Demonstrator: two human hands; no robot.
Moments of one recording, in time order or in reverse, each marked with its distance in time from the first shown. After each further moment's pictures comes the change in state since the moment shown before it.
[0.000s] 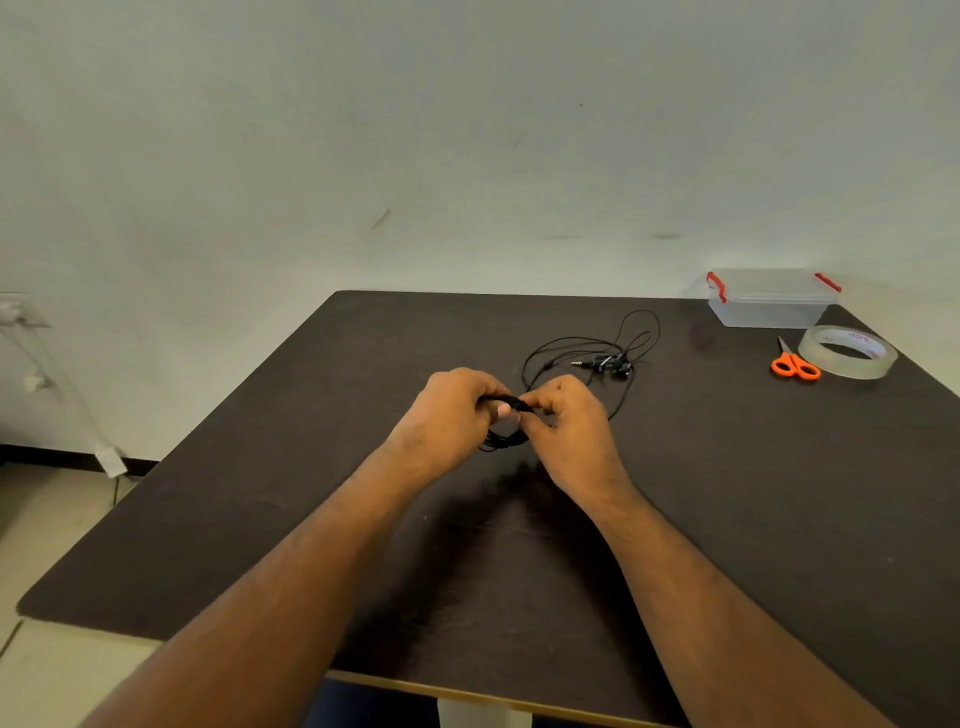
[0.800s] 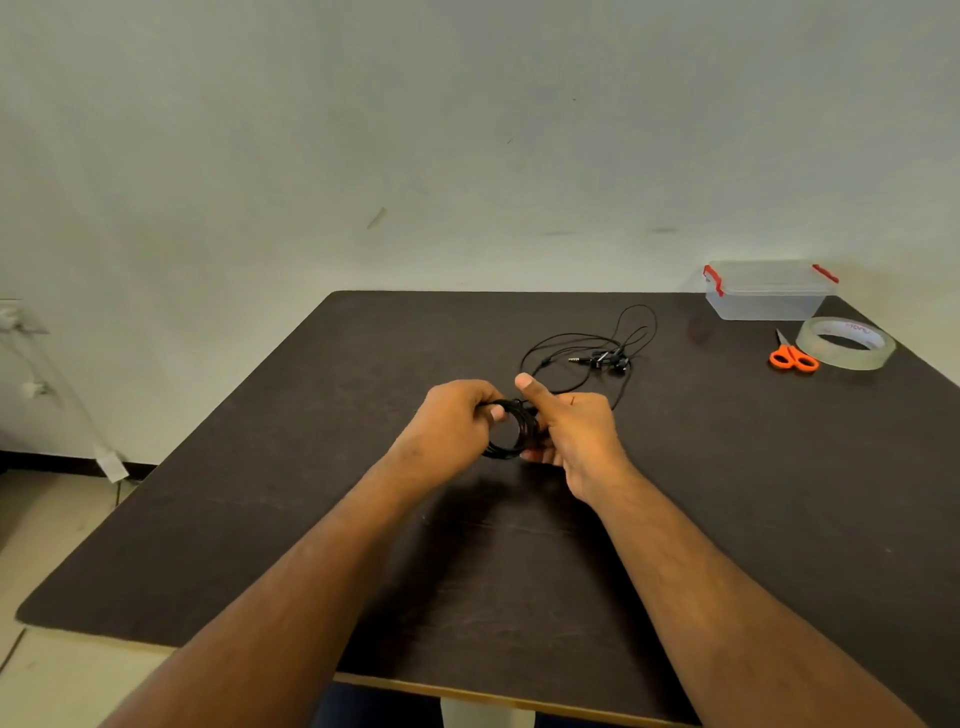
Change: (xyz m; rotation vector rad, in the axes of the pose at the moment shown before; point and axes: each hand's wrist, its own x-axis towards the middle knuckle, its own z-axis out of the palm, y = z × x) left_hand 0.000 -0.009 0.014 -0.048 0.020 -0.022; right_hand 0.009 -0.003 0.002 0.698 0.016 0.657
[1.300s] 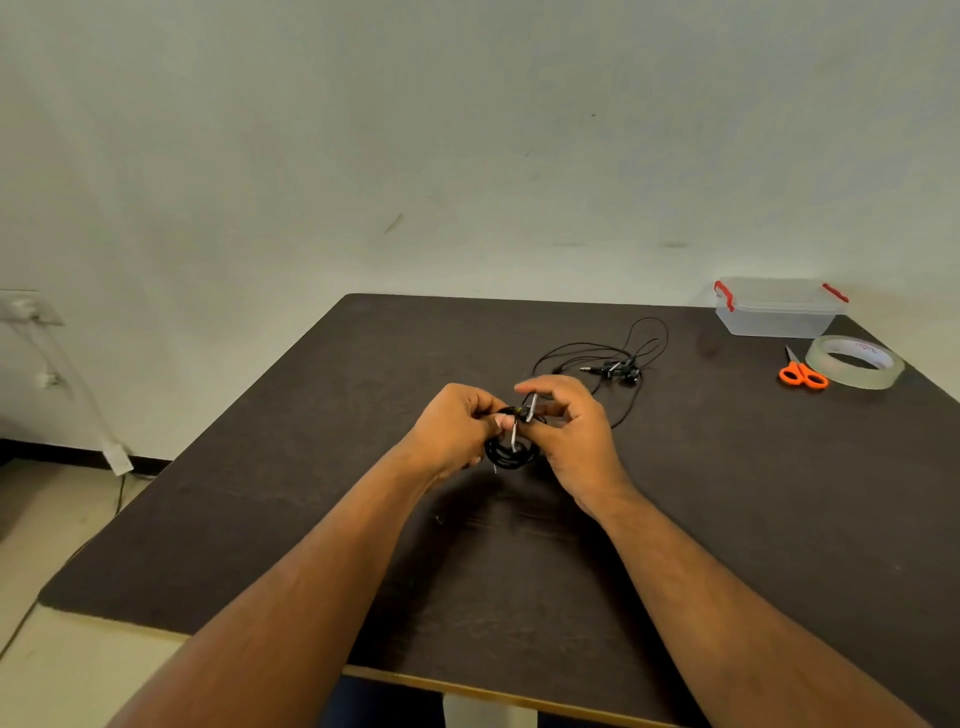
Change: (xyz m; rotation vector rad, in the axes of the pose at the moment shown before) left_hand 0.001 -0.014 -0.002 -0.445 -0.080 -0.196; right_hand -0.003 0.012 0.004 -0.159 -0.184 -0.508
